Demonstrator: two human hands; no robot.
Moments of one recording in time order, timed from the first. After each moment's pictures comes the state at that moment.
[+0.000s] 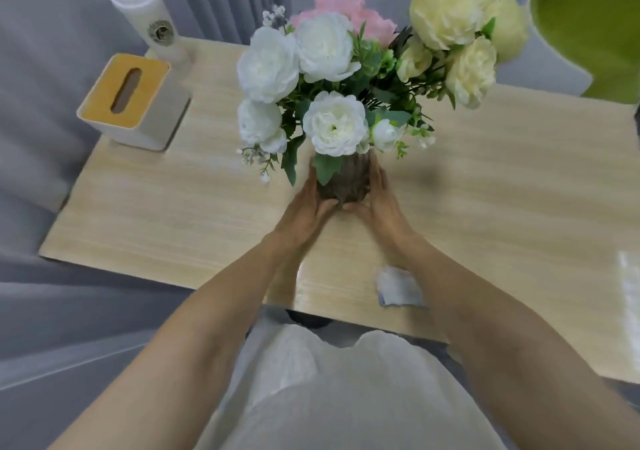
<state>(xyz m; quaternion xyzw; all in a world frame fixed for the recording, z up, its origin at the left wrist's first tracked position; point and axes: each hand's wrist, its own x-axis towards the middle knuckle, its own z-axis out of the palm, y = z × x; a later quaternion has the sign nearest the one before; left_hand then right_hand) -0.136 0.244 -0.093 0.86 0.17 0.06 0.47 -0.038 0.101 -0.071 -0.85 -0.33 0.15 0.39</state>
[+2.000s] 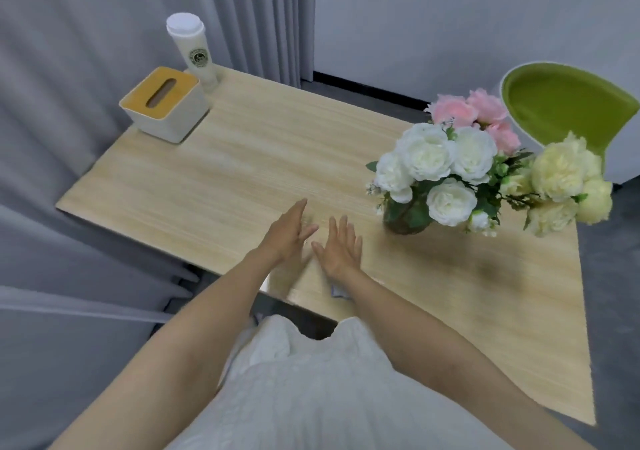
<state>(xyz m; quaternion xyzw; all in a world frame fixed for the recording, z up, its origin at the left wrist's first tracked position) -0.177 0.167 -0.057 0.87 0.28 0.00 0.41 -0.104 0.046 -0.067 -0.90 -0.30 0.28 0.12</state>
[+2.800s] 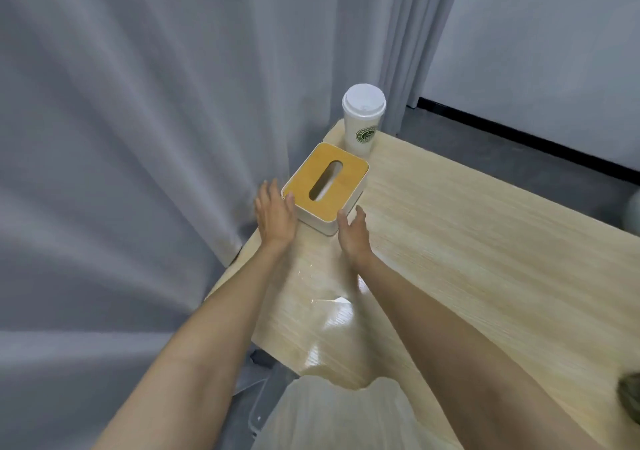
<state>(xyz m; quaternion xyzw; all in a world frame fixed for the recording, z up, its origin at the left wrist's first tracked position) -0.242 0.616 -0.047 0.77 0.56 0.18 0.26 -0.145 0.508 -0.048 -0.79 -0.14 0.40 0.44</state>
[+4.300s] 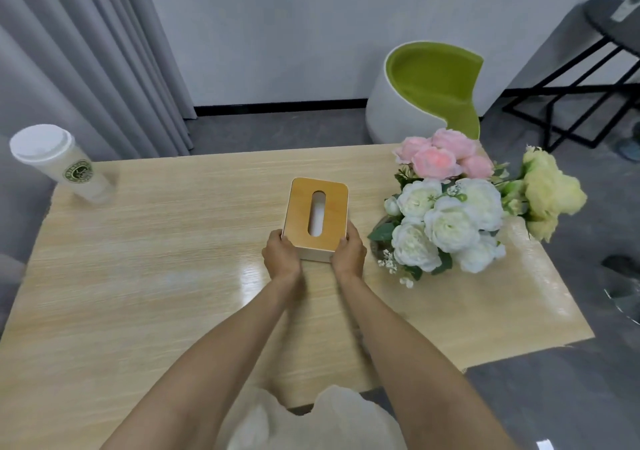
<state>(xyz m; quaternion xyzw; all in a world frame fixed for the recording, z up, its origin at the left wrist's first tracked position) -0.045 0.252 -0.045 0.76 0.42 0.05 0.49 -0.020 0.147 -0.040 -0.85 0.15 0.06 0.50</state>
